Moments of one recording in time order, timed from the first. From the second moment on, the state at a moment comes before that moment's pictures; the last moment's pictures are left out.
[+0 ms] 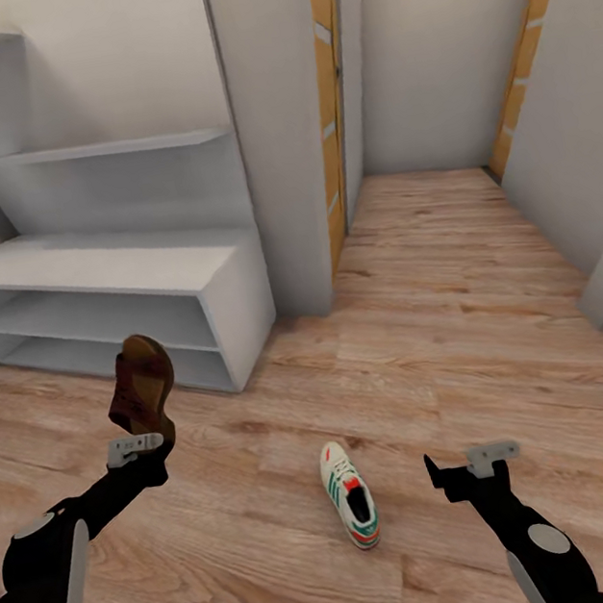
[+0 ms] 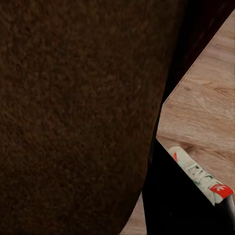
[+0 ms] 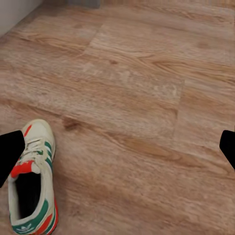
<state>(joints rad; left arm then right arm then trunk) -0.36 0.11 0.34 -1.52 -0.03 0.62 -0.60 -0.09 -0.01 0.01 -1.51 0.01 0.29 0.00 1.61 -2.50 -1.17</state>
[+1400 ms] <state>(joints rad) -0.35 0.11 0.34 -1.52 -0.03 0.61 -0.60 -0.09 -0.01 0.05 -1.50 0.00 0.29 0.00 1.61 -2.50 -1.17</state>
